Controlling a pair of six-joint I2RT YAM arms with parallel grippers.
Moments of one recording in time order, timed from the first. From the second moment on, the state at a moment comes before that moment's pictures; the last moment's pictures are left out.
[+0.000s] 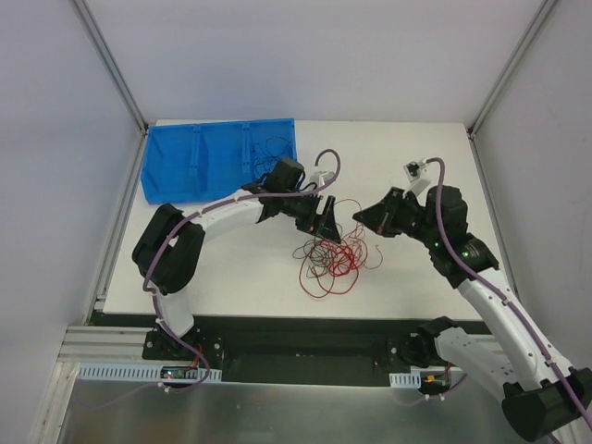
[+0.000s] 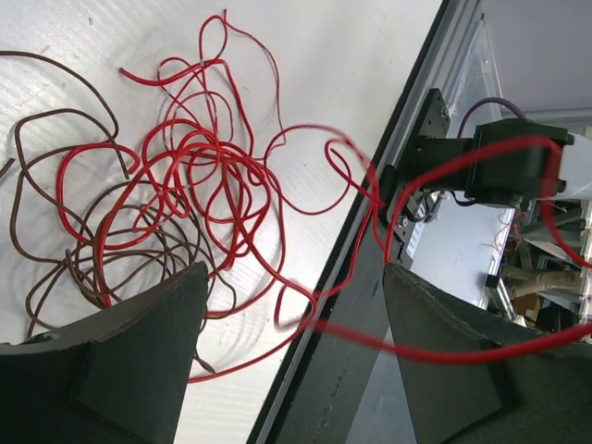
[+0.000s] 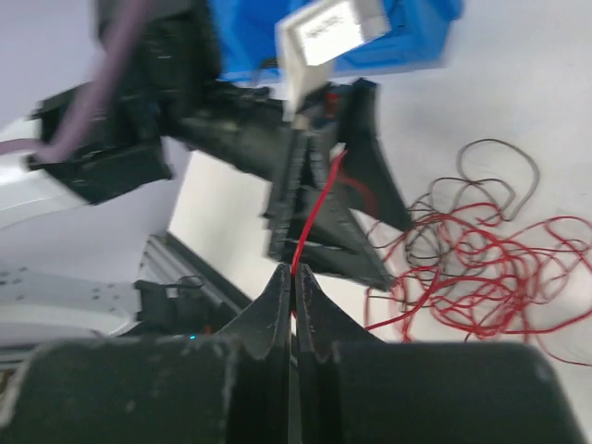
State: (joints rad) left arm -0.66 1.80 1.24 -0.21 0.83 -0.45; right arm 0.42 0.86 0.84 -0.34 -0.37 0.64
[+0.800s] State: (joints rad) left arm -0.62 1.72 1.28 -0.29 0.78 -0.39; right arm 0.44 0.97 1.68 -0.51 -0.37 0.69
